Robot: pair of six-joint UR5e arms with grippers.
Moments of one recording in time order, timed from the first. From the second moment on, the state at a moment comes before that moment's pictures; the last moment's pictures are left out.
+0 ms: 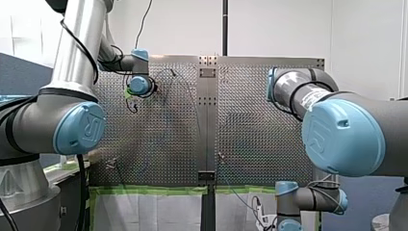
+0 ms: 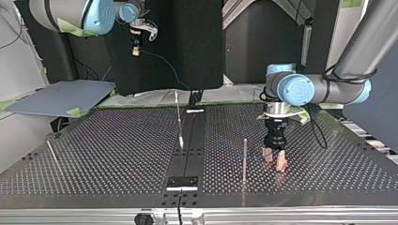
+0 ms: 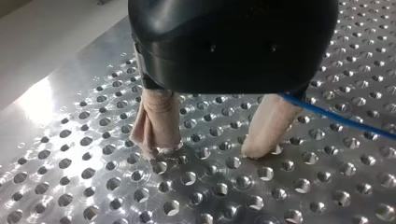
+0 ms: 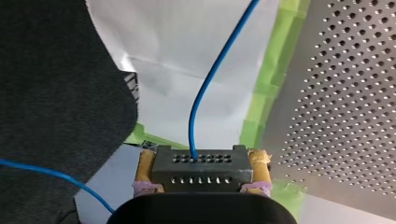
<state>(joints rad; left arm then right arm) -0.07 -1.83 -1.70 -2.61 -1.64 -2.00 1.90 -0.33 1.95 -1.29 1.75 1.50</state>
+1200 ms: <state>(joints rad) -0.07 -1.83 -1.70 -2.63 -1.64 -2.01 1.85 -0.67 1.96 -1.09 1.61 1.46</state>
